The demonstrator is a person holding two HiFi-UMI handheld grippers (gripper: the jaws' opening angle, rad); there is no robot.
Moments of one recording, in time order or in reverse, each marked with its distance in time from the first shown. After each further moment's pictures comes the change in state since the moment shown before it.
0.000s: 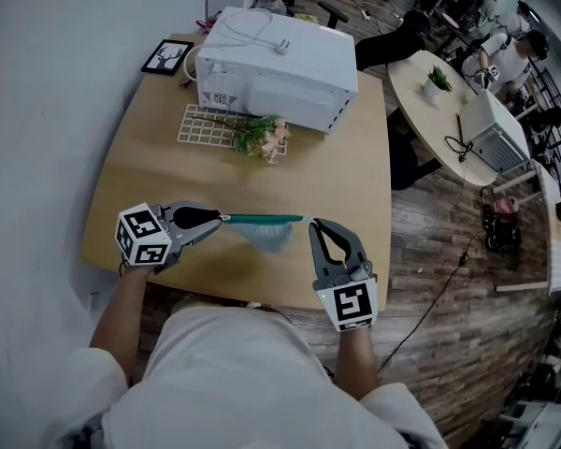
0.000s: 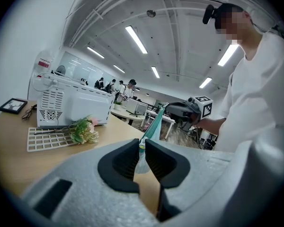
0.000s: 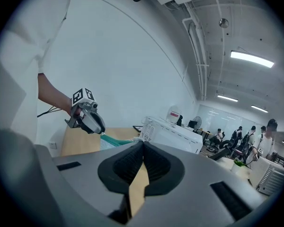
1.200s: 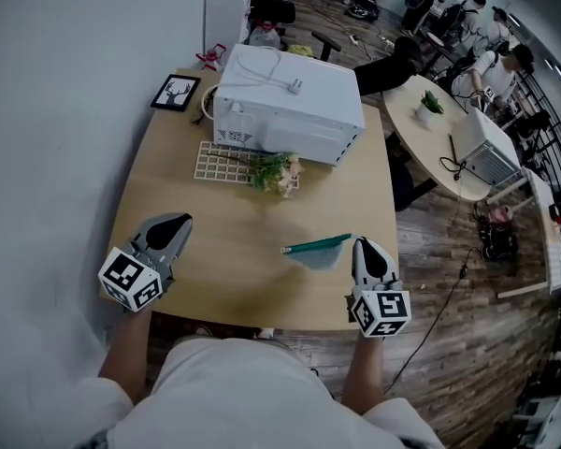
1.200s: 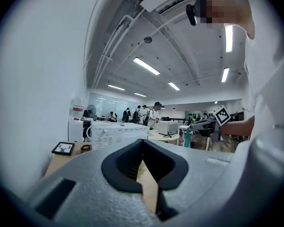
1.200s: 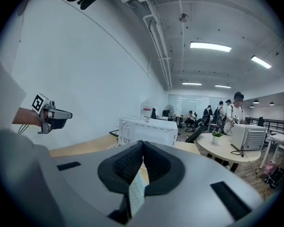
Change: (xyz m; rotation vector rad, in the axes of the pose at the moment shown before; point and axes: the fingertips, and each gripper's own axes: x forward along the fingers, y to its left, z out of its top) left arm -0.138 0.051 0.075 0.188 -0.278 0.431; right arm -0.007 -0.051 -0.008 0.348 0.014 -0.318
